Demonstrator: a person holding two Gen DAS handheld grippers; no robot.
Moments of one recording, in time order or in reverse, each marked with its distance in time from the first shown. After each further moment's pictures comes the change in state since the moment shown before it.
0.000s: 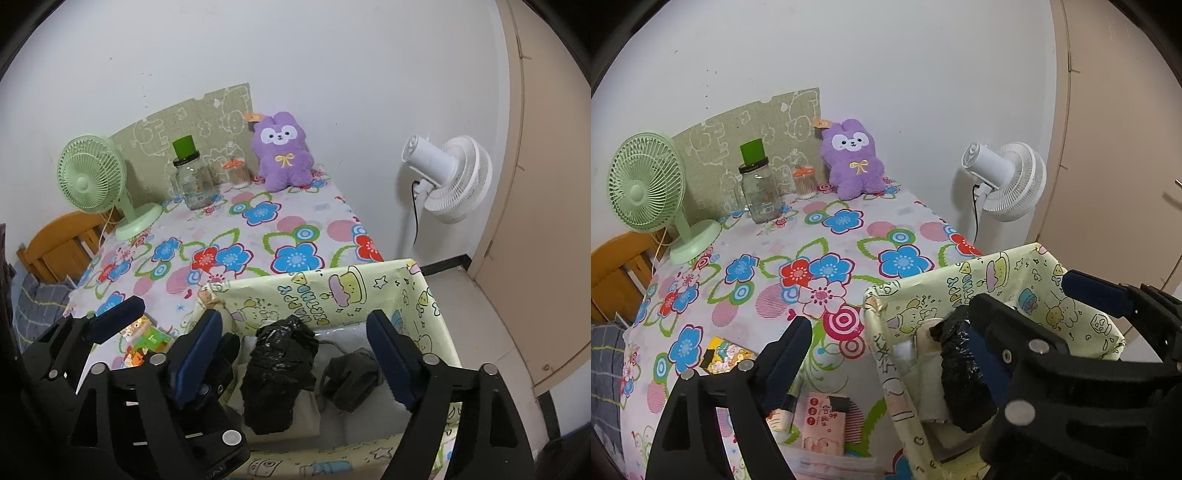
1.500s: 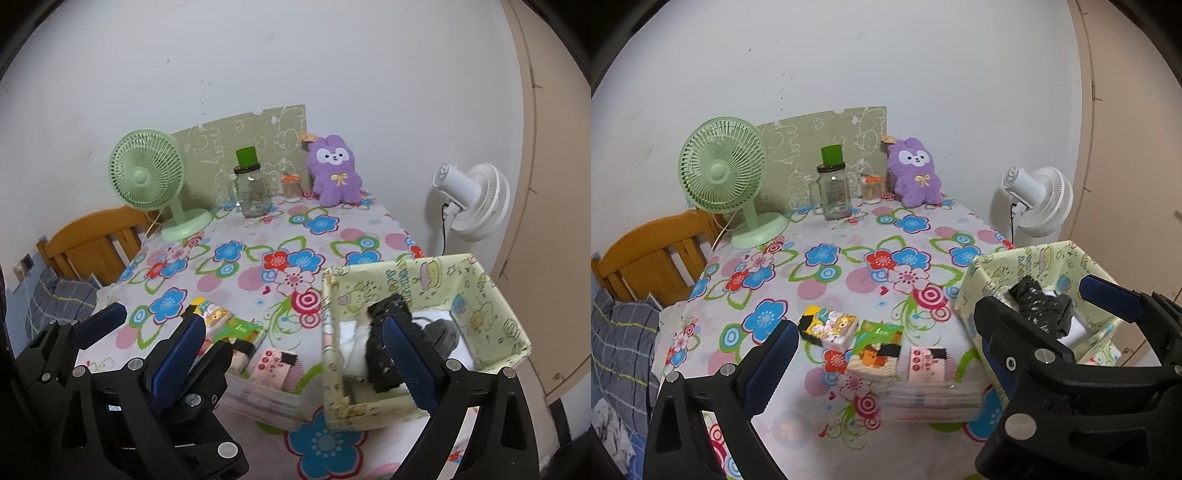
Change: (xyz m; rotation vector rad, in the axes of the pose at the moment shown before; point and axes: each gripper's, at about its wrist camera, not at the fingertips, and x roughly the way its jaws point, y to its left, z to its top) left arm -0.075 0.088 -0.052 -0.061 -0.078 0.101; right arm -0.043 0.106 -0.037 -0.040 -0.090 0.052
